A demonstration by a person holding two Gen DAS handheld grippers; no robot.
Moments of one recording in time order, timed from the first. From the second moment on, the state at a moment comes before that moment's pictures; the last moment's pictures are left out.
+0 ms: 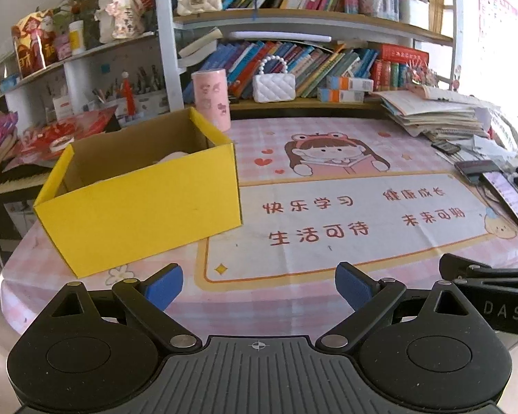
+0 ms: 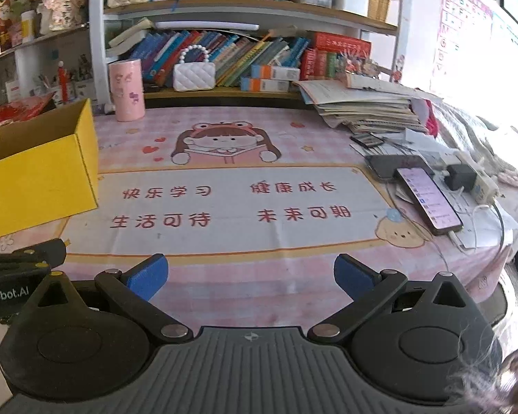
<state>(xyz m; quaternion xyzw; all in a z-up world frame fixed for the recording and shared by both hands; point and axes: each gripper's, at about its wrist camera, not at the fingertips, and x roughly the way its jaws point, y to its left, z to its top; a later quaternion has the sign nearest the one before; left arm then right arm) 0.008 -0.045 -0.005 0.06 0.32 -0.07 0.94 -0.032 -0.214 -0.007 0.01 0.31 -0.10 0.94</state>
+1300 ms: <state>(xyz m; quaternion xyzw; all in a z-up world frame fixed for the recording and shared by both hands) -0.004 -0.051 -0.005 0.06 0.33 0.00 0.94 -0.041 -0.209 -0.009 0.01 0.32 -0.11 0.94</state>
